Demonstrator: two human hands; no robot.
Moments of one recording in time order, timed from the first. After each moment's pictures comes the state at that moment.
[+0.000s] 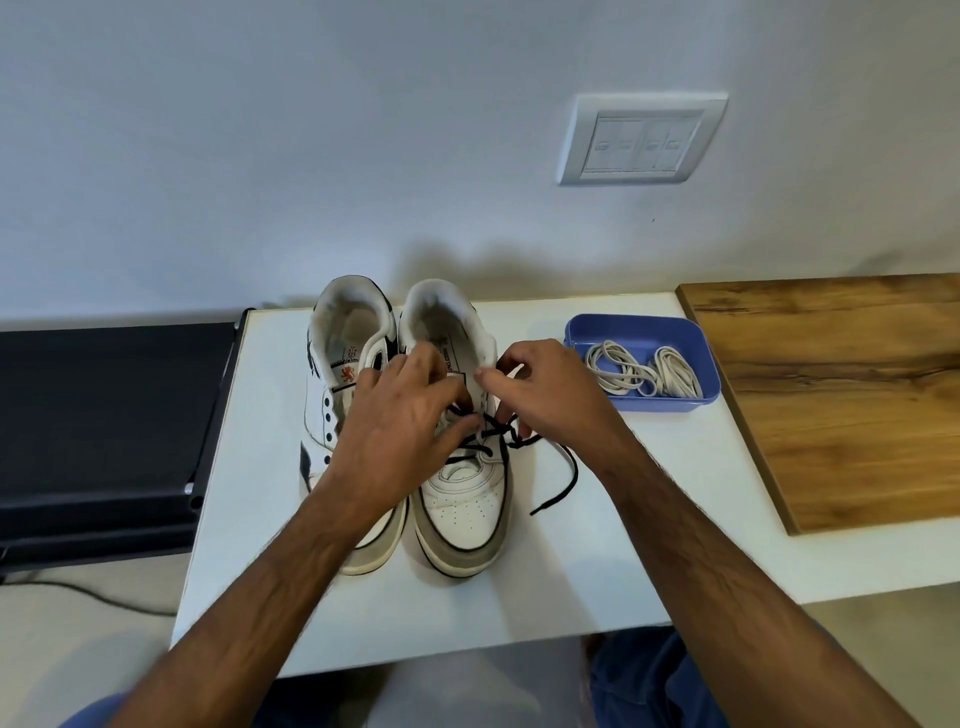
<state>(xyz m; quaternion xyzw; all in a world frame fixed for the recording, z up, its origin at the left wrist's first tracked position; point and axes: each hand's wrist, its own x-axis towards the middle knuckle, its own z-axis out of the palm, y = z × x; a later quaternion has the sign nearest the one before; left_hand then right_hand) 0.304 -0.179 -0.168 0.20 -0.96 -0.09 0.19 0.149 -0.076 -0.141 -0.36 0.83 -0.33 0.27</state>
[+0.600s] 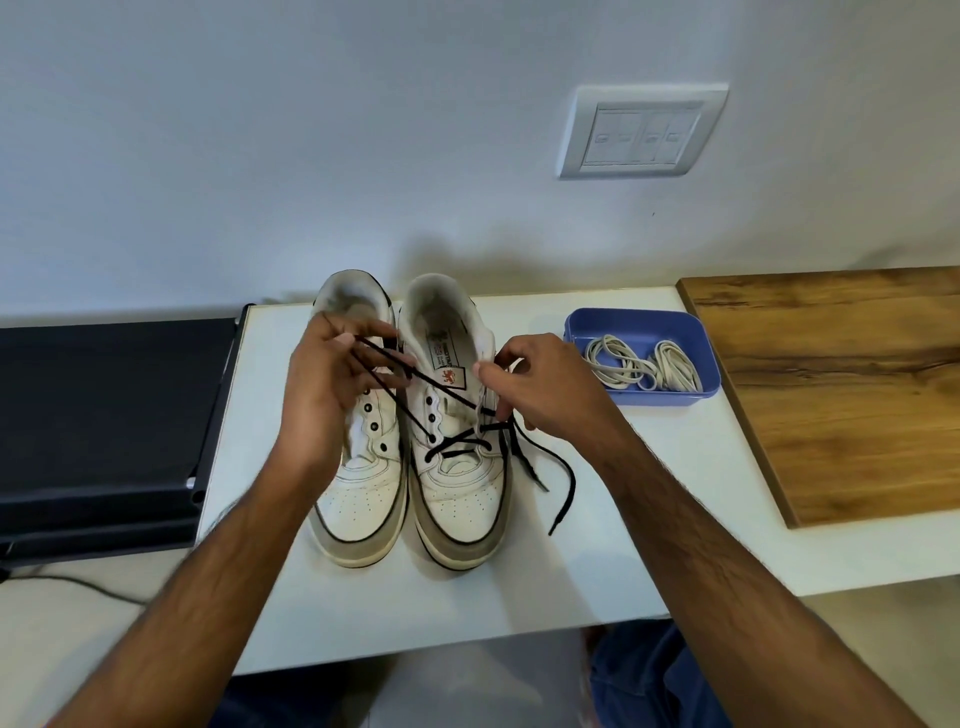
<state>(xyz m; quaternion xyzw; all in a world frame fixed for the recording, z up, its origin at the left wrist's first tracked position) 0.322 -0.200 -0.148 0.26 -0.54 -0.71 0.36 0.150 -0.073 -0.138 -0.38 0.83 -0.32 0.26</state>
